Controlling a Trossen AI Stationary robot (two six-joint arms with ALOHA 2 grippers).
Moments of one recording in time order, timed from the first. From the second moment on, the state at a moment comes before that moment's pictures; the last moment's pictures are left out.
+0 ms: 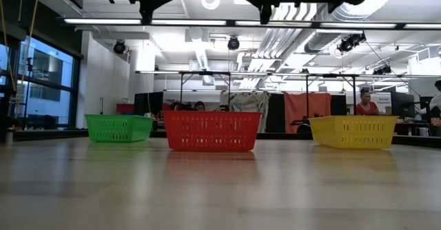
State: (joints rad) left arm 0.36 0.93 0.63 0.37 0.31 -0.19; right arm -0.18 1.36 0.85 0.56 -0.19 0.11
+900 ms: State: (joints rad) left arm 0.28 1.20 0.77 0.37 0.31 0.00; right arm -0.17 1.51 1.08 0.40 -0.18 0.02
